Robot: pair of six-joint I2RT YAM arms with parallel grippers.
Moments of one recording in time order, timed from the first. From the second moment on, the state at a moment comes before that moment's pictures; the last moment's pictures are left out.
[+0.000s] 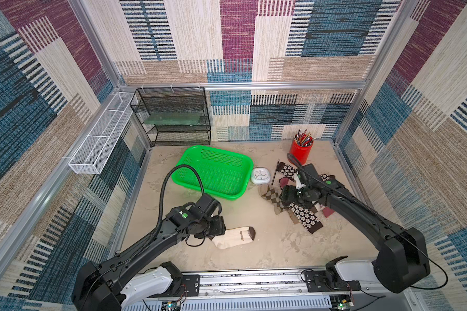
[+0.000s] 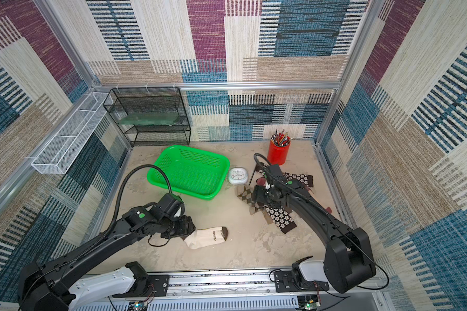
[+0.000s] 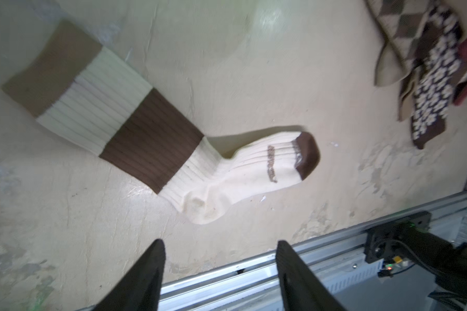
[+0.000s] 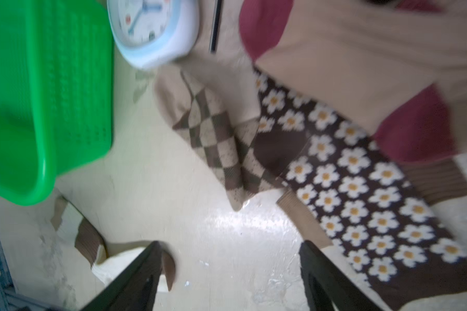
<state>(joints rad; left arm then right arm) -0.69 1.08 0.89 -0.90 0.08 -0.77 0.29 1.35 1.05 -0.78 -0.12 0.57</state>
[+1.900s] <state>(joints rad) -0.58 1.06 1.12 -0.91 0.13 -0.49 -0.14 1.23 1.10 -0.86 -0.31 0.48</state>
